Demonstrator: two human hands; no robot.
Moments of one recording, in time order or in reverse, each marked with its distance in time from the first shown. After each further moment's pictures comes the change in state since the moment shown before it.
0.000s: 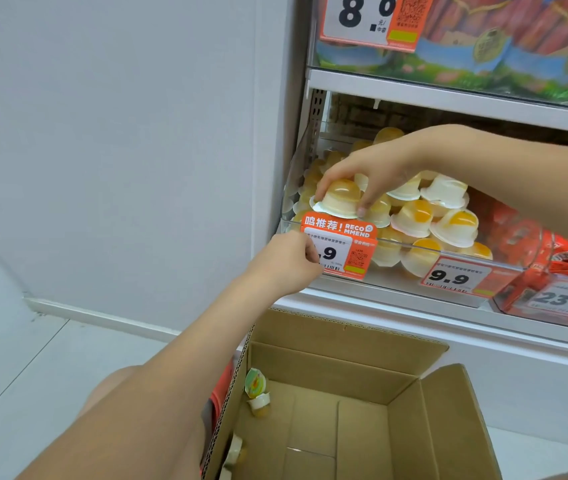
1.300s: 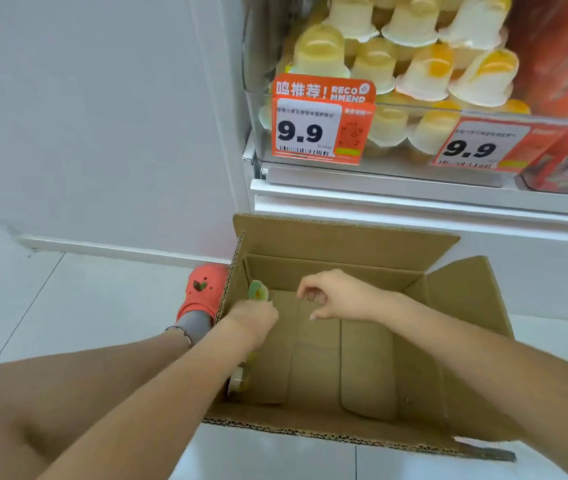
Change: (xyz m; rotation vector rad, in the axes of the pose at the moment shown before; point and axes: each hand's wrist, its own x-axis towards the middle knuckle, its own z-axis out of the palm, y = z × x) left_hand -0.077 -0.124 0.146 0.856 -0.773 -0.047; right_hand 0.020 -0.062 0.323 0.589 0.004 0.059
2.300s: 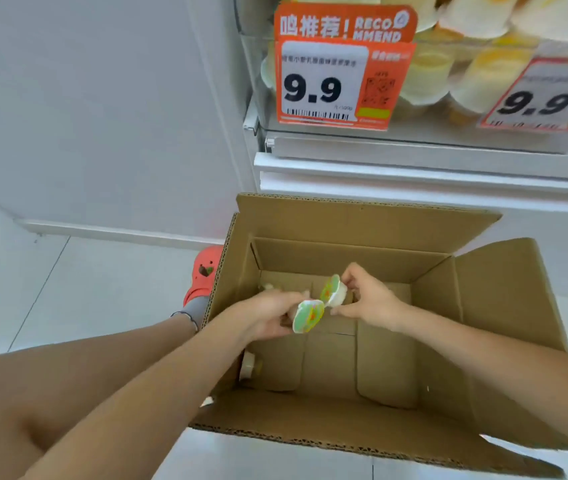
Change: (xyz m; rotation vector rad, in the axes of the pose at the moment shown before) left_hand 0.037 0.003 0.021 -1.782 -0.281 -0.241; right_hand 0.016 0.062 0.067 0.596 0.224 0.238
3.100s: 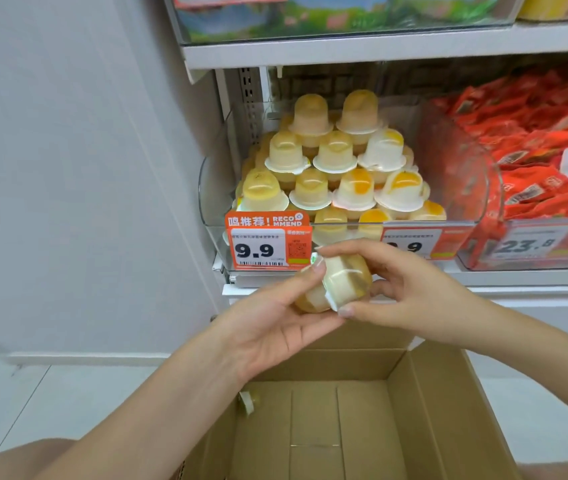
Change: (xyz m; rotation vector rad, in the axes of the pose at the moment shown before) left_hand -0.174 0.138 0.073 -0.427 -0.572 0.492; right_hand -0.132 -0.171 -0.163 0.102 0.128 -0.625
